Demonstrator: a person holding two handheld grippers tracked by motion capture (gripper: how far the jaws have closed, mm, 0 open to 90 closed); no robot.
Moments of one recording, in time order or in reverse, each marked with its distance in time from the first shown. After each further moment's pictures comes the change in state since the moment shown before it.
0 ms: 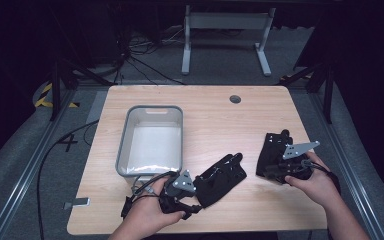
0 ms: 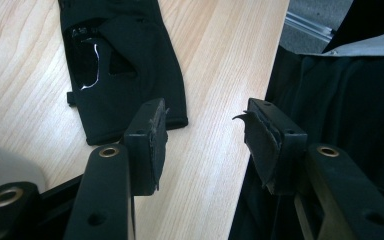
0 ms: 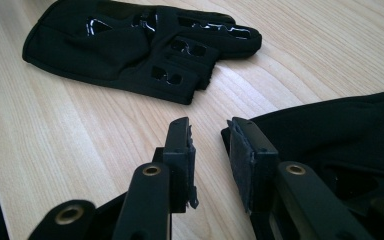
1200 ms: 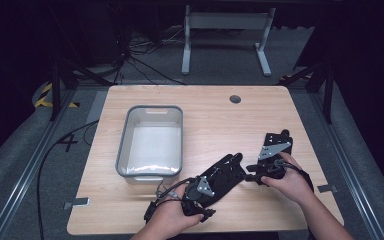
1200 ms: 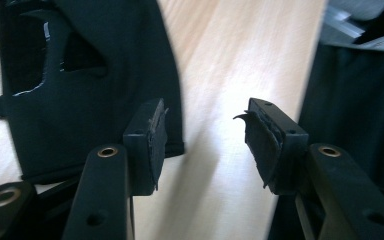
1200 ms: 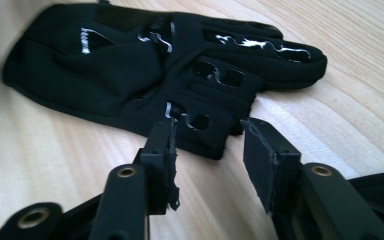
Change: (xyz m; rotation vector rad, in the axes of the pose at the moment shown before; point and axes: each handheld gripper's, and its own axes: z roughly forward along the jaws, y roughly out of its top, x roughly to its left) left arm -0.001 0.003 0.071 0.082 0.033 -0.038; right arm 0.008 0.017 0.064 0.013 0.037 -0.002
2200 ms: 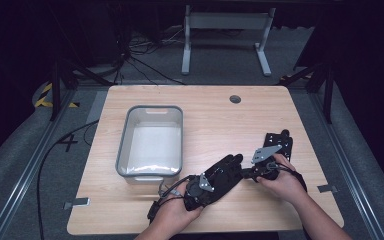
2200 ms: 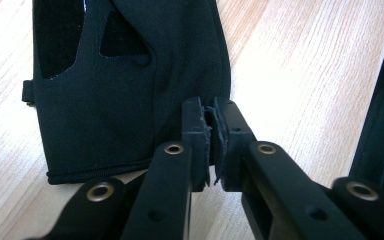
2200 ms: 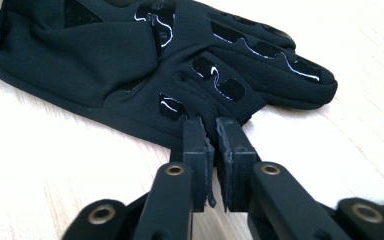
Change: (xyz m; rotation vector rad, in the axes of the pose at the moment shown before) left arm 0.011 0.000 0.014 0.018 0.080 -0.050; right arm 0.007 0.006 0.011 0.036 -0.045 -0.127
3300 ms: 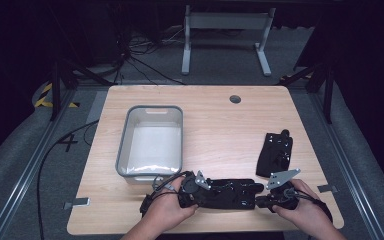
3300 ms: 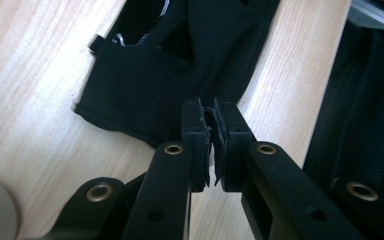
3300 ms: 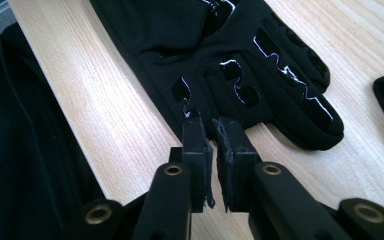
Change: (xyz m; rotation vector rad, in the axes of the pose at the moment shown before) left arm 0.005 0.004 -0.030 0.042 -0.080 0.033; right arm 0.066 -0.033 -0.052 0.106 0.051 0.118
